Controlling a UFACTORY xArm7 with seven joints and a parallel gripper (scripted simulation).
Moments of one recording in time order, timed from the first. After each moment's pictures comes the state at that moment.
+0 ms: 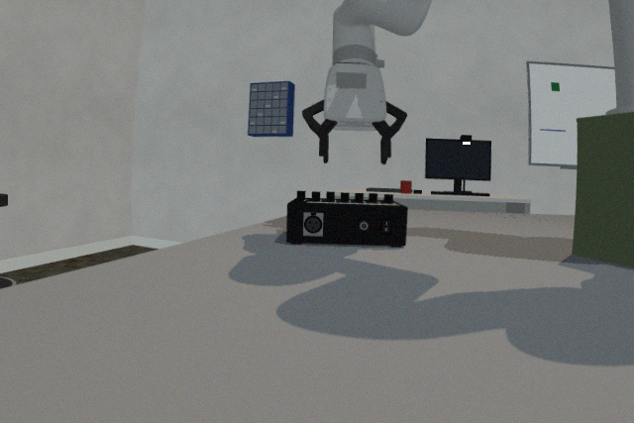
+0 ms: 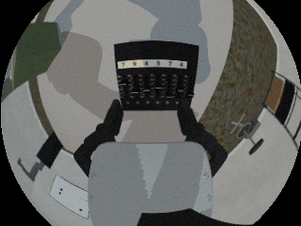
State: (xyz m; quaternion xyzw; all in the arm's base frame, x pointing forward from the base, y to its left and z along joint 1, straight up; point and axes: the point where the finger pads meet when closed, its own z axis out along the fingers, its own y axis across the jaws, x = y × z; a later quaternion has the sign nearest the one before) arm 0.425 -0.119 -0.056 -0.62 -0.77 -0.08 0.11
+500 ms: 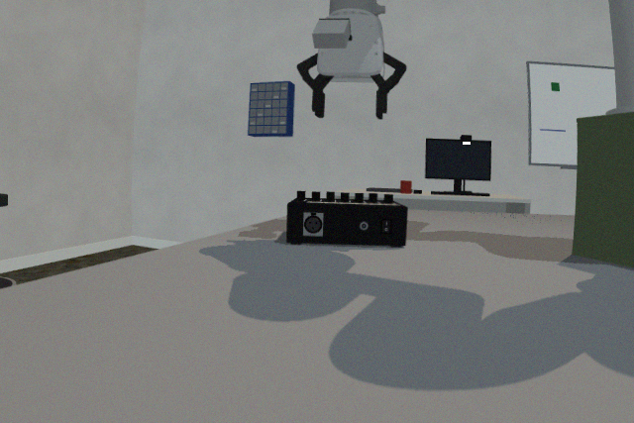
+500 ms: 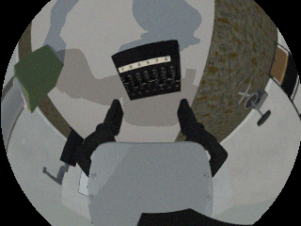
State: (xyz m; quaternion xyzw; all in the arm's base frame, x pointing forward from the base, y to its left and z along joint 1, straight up) arm 0.429 -0.087 0.009 -0.70 -0.71 -0.02 0.01
